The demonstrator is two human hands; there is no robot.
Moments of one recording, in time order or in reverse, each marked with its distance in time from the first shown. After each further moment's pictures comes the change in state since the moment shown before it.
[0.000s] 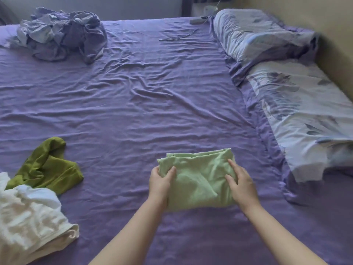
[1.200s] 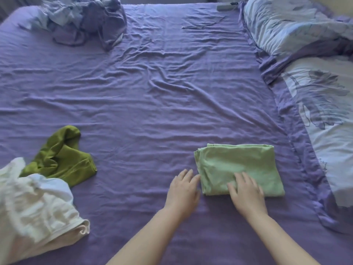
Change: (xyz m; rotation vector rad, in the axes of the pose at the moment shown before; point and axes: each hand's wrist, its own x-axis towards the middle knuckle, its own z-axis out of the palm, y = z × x) left_hand 0.032 -0.029 0.001 1.311 -0.310 0.650; right_hand 0.031 0.002 0.056 -0.649 -0.234 0.033
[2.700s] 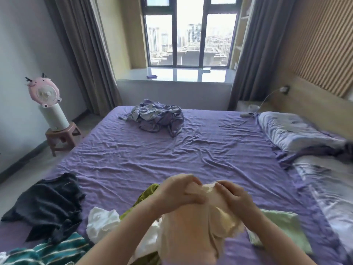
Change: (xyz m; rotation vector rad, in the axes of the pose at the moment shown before) left_hand -0.270 -0.097 -0.382 -0.388 0.327 0.157; right_hand -0.232 -0.289 -0.238 1.028 0.025 -0.544
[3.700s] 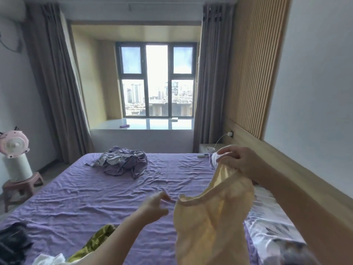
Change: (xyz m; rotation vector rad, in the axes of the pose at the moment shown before) left_hand 0.006 0.211 0.094 0.061 0.024 -0.177; right_hand -0.130 -0.163 -0.319 -0.294 0.076 -0.316
